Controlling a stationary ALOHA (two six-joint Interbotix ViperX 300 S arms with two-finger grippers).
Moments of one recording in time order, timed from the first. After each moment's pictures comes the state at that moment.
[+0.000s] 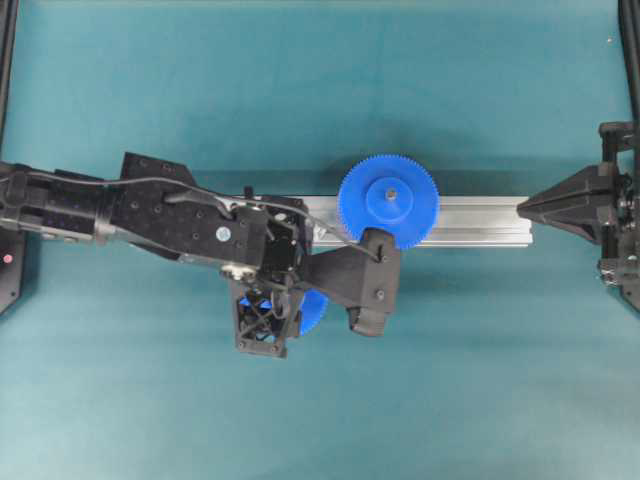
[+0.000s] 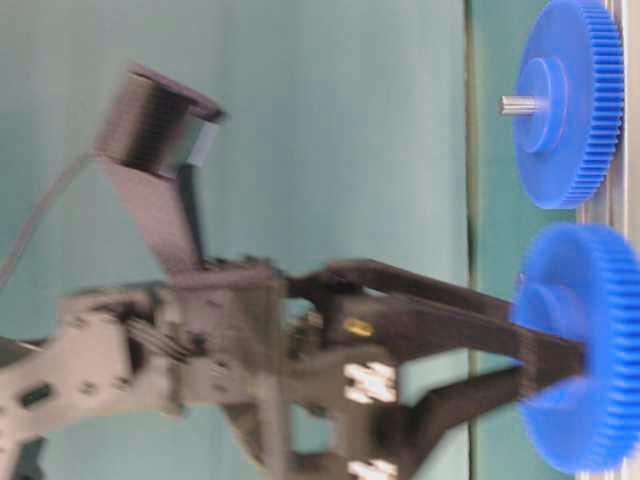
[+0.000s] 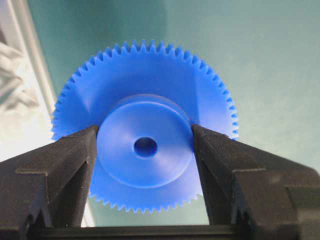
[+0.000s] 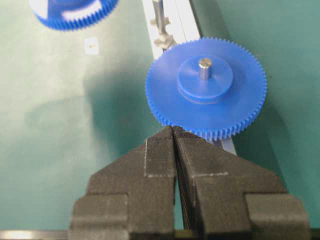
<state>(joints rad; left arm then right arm) -0.11 0.20 0.04 0.02 1.12 0.04 -0.09 -1.00 1.25 0.02 0.18 0.12</state>
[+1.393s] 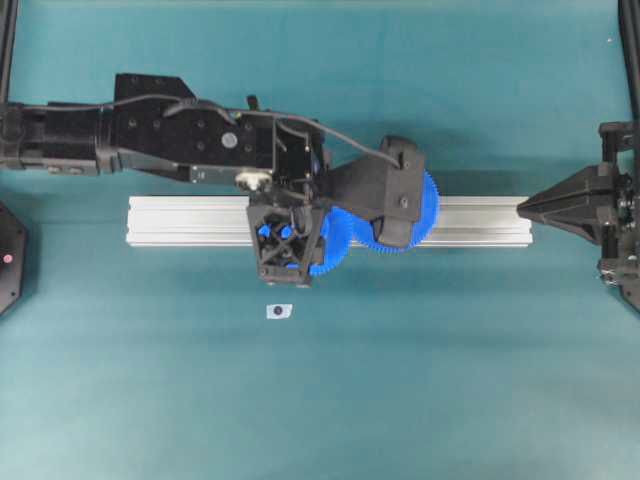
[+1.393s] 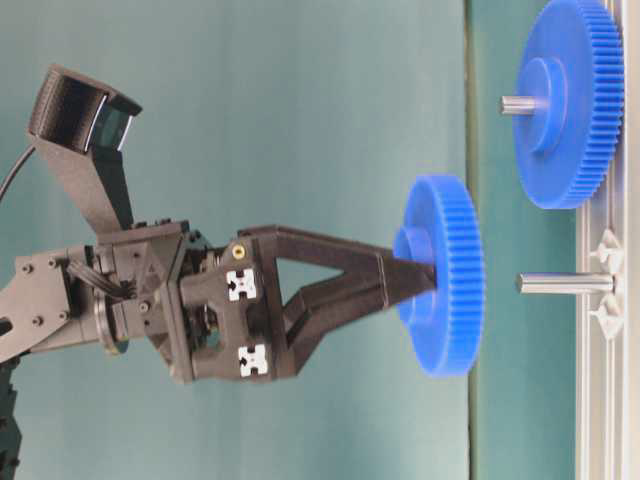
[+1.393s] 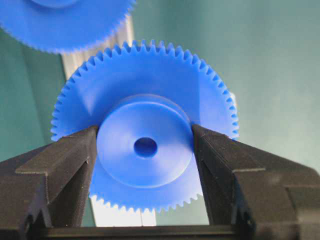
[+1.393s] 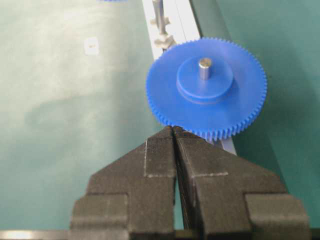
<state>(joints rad) 0.03 0.20 -0.06 0.02 1.14 0.12 -0.09 -0.99 1.25 0.02 0.18 0.12</state>
